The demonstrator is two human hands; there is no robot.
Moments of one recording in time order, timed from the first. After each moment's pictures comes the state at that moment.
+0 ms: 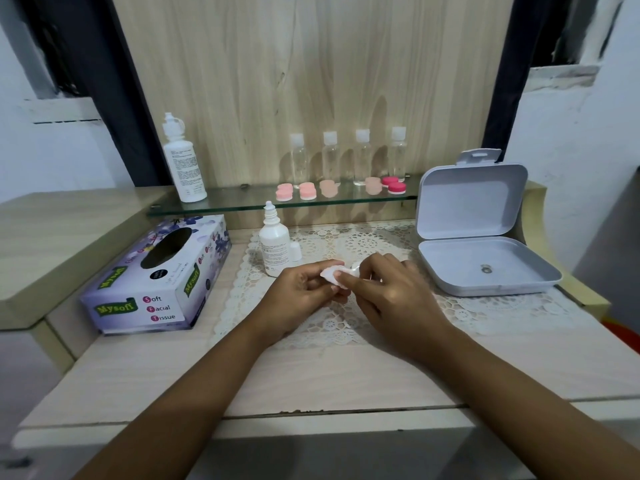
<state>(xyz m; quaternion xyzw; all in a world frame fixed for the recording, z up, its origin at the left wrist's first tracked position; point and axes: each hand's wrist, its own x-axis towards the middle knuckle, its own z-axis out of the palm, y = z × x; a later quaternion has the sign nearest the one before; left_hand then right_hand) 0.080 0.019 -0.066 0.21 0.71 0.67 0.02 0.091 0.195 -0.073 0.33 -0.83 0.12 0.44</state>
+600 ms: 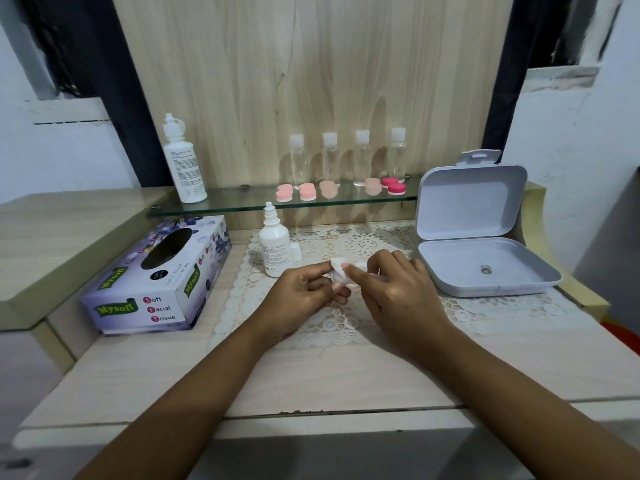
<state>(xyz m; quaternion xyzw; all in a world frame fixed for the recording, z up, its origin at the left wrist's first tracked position) 0.082 0.021 -0.065 0.22 0.72 0.66 0.02 0.087 0.196 -0.074 0.27 -0.84 0.08 0.47</state>
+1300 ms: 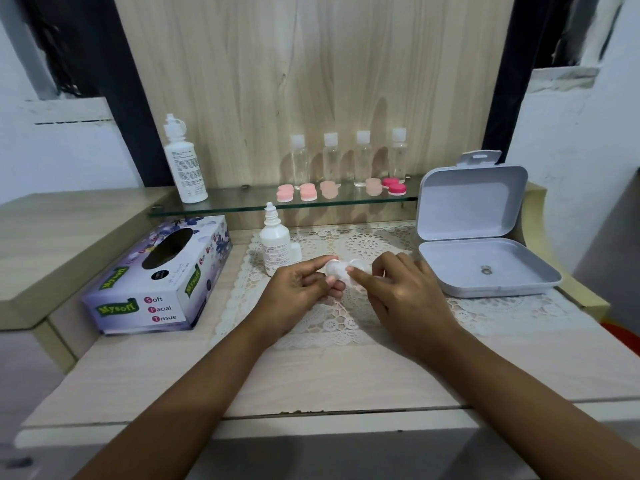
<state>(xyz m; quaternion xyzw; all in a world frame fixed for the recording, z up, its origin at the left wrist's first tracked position) 0.082 0.020 -0.061 0.19 0.71 0.68 -0.01 0.088 0.203 -0.075 0.27 -0.85 0.08 0.45</state>
